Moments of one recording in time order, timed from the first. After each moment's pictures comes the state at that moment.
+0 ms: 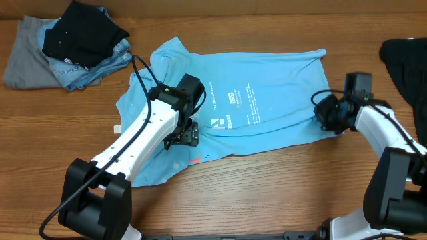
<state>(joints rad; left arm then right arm) -0.44 1.73 1.28 -1.17 -0.22 -0.47 -0.18 1.73 1.03 -0.53 -0.19 0.71</state>
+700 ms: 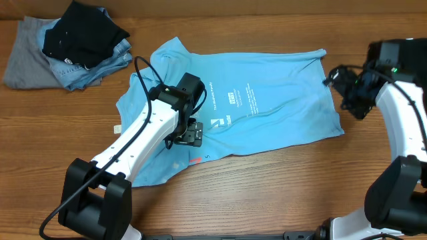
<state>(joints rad) -0.44 1.73 1.28 -1.13 -0.12 -0.38 -0.21 1.73 1.43 -0.92 -0.17 0.59</state>
